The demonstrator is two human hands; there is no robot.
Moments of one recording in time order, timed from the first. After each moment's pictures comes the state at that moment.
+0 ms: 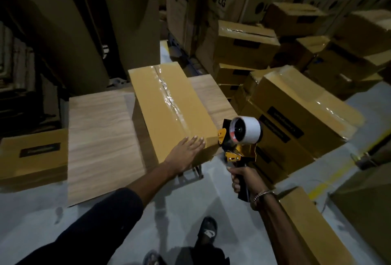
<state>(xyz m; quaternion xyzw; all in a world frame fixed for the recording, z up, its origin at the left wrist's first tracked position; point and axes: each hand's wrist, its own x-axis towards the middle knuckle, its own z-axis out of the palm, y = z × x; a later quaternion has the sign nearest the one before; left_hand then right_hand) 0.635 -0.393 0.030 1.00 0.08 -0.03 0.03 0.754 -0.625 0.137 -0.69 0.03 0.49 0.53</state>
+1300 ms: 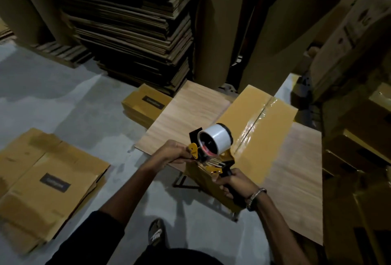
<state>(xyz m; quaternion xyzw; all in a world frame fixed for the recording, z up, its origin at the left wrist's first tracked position) 0.488 -0.391 0.106 0.36 0.61 0.29 0.64 0.753 -0.437 0.119 -0.55 -0.43 0.70 0.15</state>
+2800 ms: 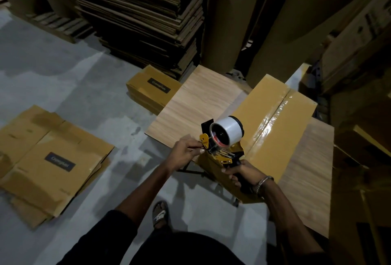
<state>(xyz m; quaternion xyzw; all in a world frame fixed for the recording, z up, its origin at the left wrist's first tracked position) 0.461 -0.401 0.016 0.56 0.55 0.38 0.49 0.725 -0.410 0.100 -0.58 -0.40 0.71 0.09</state>
